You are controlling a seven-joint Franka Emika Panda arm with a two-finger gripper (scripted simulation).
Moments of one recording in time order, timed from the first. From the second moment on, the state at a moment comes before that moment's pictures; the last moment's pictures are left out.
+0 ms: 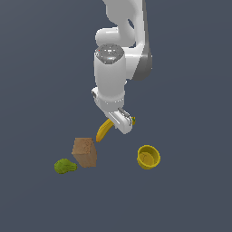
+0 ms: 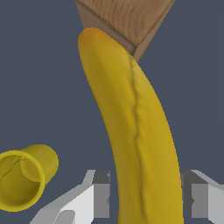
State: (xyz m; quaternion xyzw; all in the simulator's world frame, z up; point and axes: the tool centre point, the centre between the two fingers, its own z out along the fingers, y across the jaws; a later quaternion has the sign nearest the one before) arm 0.007 -0.017 0.195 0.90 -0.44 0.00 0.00
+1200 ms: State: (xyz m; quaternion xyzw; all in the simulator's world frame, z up) arm 0.099 0.119 0.348 0.90 -0.44 0.00 0.00
